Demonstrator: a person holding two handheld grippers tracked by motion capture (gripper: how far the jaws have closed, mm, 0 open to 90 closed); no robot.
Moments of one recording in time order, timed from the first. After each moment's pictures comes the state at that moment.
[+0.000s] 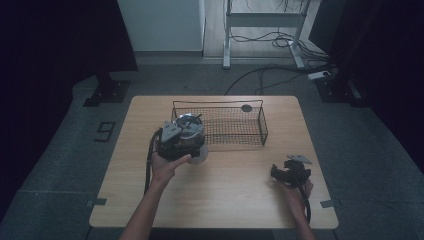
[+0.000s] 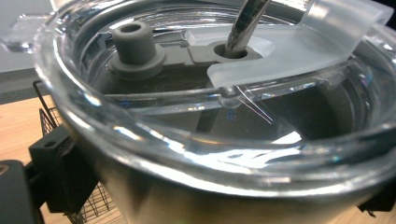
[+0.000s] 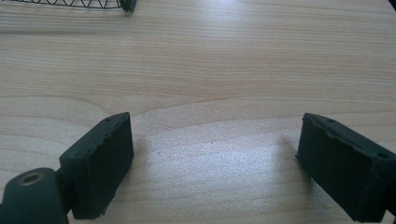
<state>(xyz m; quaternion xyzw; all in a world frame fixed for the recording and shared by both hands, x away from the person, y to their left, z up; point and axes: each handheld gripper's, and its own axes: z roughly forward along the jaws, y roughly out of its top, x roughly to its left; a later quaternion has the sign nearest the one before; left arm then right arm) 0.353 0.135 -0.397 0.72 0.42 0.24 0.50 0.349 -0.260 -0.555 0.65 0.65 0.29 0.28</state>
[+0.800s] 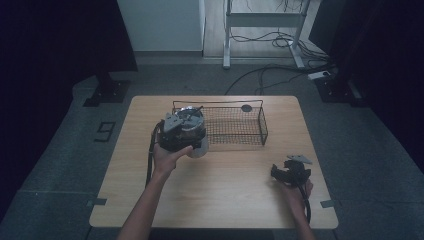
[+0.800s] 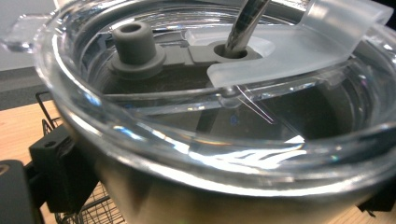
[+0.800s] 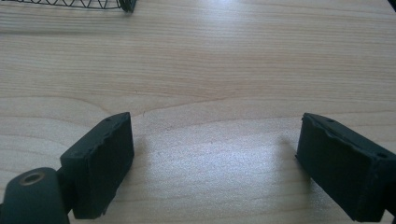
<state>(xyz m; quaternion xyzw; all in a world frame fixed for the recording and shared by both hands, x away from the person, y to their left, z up) 0.373 0.131 -0.389 0.72 0.42 0.24 0.49 0.349 -0.260 -0.555 0.65 0.65 0.29 0.28</state>
